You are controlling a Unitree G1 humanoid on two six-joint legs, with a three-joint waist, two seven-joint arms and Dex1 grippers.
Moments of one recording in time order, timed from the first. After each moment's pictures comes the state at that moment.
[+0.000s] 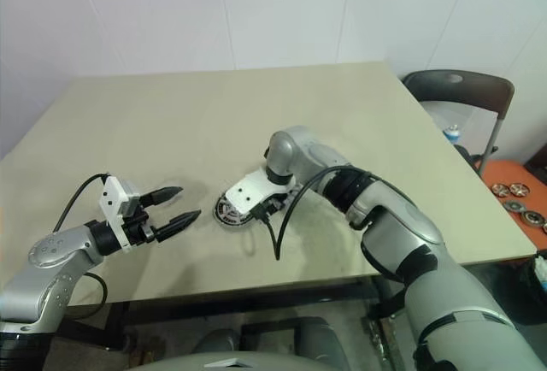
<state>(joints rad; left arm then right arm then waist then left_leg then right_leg) 0.09 0.61 0.18 -0.29 -0.48 0.34 -0.85 -1.10 -0.32 0.84 0.56 -0.30 -0.08 1.41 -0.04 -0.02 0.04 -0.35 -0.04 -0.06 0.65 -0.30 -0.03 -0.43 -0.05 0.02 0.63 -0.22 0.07</state>
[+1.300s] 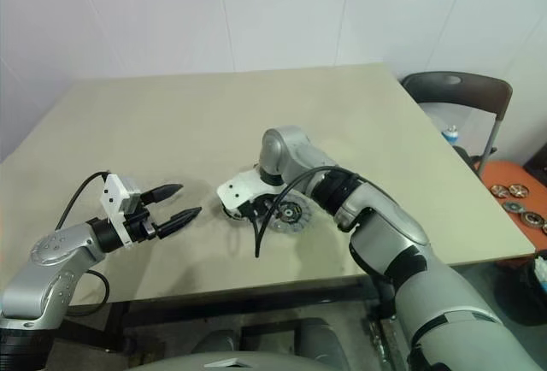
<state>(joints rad) 0.07 0.60 0.17 -0.27 -0.48 0.34 -0.84 -1.10 -0.27 0.81 0.55 -0.36 0.08 1.51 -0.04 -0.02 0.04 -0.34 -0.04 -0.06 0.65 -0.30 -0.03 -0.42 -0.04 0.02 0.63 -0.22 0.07</state>
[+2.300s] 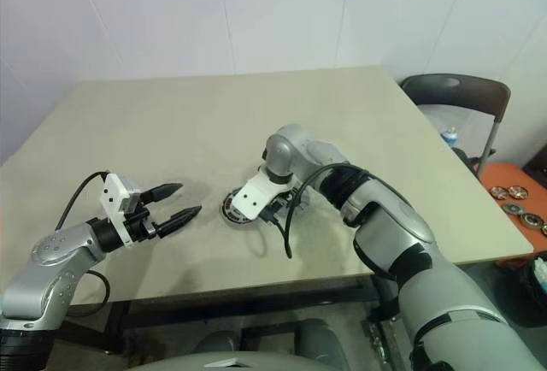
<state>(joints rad) 0.06 0.60 0.17 -0.27 -0.48 0.34 -0.83 -1.12 -0.29 0.80 0.67 -0.46 -0.29 1.45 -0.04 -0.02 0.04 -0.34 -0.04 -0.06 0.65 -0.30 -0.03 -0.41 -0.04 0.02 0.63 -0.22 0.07</state>
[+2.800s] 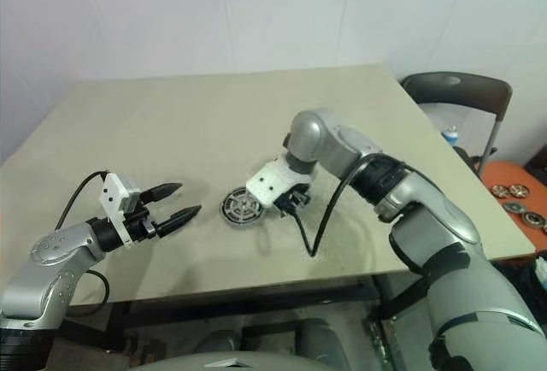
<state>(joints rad) 0.06 0.60 0.17 -0.27 -0.49 0.34 -0.84 -1.11 -0.51 0.74 0.35 -0.04 0.11 1.61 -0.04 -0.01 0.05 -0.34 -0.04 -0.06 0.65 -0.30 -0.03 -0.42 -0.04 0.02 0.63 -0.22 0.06</state>
